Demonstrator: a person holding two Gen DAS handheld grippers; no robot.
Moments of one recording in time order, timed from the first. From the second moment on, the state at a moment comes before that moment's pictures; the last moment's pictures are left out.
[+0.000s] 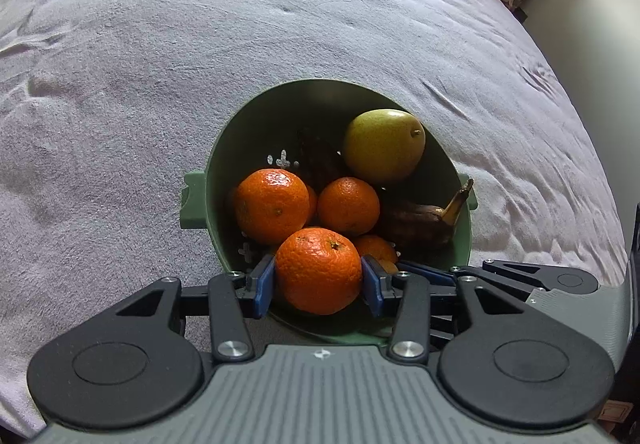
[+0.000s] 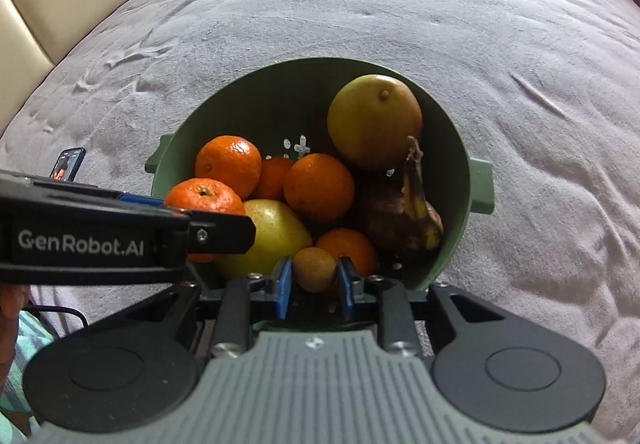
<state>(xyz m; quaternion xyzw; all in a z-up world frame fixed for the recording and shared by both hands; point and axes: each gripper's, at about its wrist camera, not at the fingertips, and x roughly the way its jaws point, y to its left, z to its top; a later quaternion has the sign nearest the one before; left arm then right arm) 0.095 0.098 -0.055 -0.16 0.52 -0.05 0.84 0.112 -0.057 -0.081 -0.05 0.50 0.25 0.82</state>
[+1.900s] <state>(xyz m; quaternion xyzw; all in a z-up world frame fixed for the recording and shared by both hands) 0.133 0.082 -0.044 -0.04 0.45 -0.01 0.89 0.116 -0.099 -0.049 0.04 0.42 0.19 0.89</state>
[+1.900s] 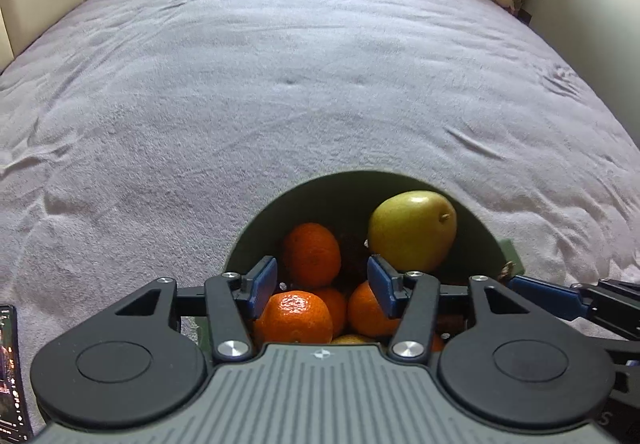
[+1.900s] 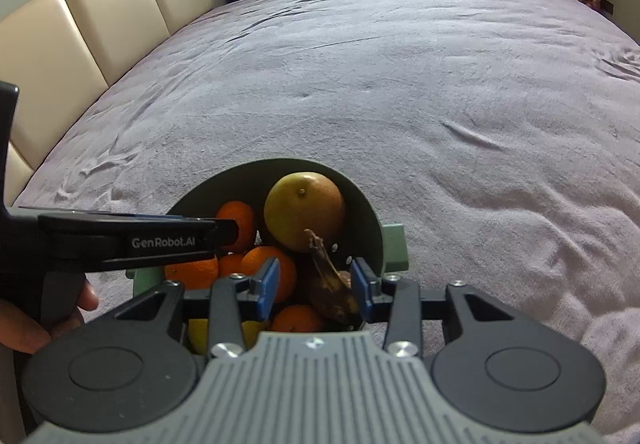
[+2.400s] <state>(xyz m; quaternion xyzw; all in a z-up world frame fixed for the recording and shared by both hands) 0.075 0.078 0.034 -0.04 0.35 -0.01 0.94 0.070 -0.108 0.003 0.04 0.37 0.18 0.91</state>
